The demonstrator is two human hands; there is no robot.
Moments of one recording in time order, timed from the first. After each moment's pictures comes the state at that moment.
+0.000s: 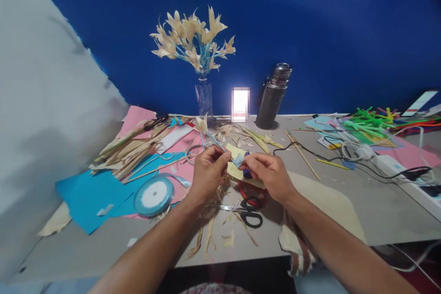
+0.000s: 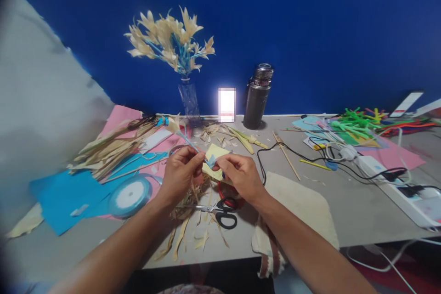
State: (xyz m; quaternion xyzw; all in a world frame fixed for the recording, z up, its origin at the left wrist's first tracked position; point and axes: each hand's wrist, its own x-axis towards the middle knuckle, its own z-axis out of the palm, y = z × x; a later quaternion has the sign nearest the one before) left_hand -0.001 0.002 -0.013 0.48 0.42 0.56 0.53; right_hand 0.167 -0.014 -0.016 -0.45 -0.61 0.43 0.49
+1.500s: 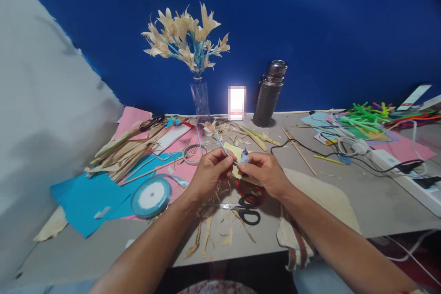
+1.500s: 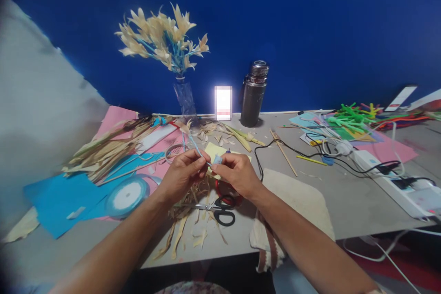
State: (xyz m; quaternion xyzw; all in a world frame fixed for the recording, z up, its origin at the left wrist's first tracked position) left_hand -0.003 0.003 -0.013 0.46 0.34 0.47 0.67; right_hand 0.169 -0.012 -0.017 -0.47 -0.59 0.47 0.46
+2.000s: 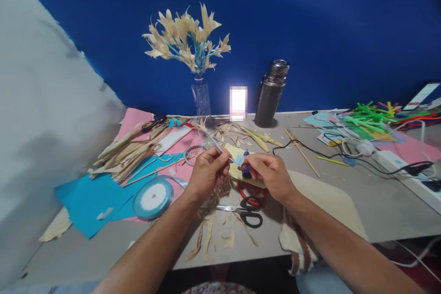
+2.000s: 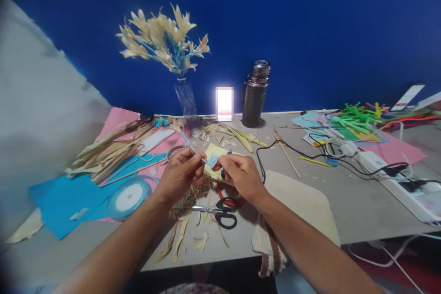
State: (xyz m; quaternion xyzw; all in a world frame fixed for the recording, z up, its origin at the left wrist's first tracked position) left_hand -0.008 0.007 -0.016 0.44 0.35 0.49 0.66; right_hand 0.173 -0.013 -0.019 -0.46 -0.61 0.43 0.48
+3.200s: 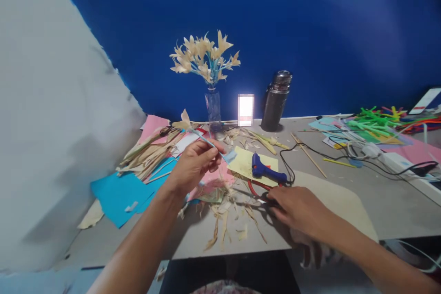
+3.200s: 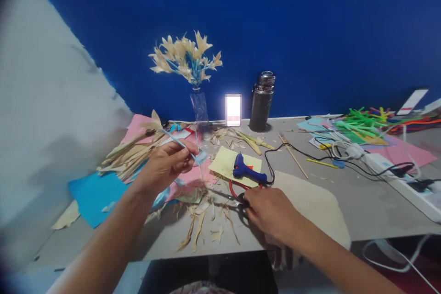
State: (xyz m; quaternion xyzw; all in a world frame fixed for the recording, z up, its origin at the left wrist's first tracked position) left_hand -0.072 0.002 0.032 0.52 0.32 0.49 0.62; right_hand 0.192 -0.079 -0.010 -0.55 -0.82 0.14 0.02
